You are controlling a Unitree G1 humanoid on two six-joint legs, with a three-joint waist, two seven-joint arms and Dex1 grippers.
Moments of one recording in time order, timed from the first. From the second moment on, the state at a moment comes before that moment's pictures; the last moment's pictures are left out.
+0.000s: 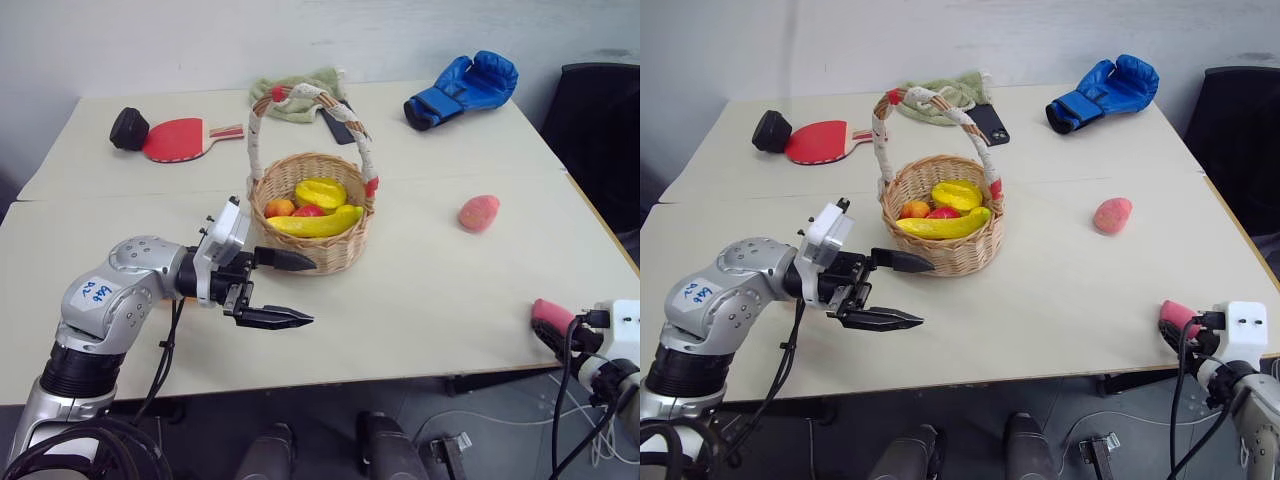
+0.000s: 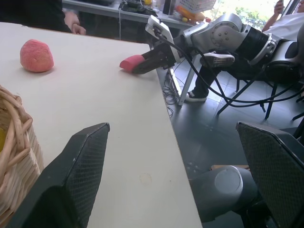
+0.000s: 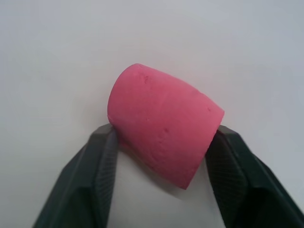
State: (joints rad) left arm -0.53 0.72 -0.04 -0.26 -0.71 0.66 -1.20; right arm 0.18 -0.53 -0.64 -0.31 0.46 0.79 0.43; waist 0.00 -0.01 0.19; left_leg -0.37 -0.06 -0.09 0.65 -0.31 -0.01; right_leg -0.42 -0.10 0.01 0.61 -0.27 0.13
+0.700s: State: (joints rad) left arm -0.33 1.18 0.17 0.19 -0.35 0.20 -1.37; right arm -0.03 -0.97 -0.58 -0.75 1.13 0.89 0.78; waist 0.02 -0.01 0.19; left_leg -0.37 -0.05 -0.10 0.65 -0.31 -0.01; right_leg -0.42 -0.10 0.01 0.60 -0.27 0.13
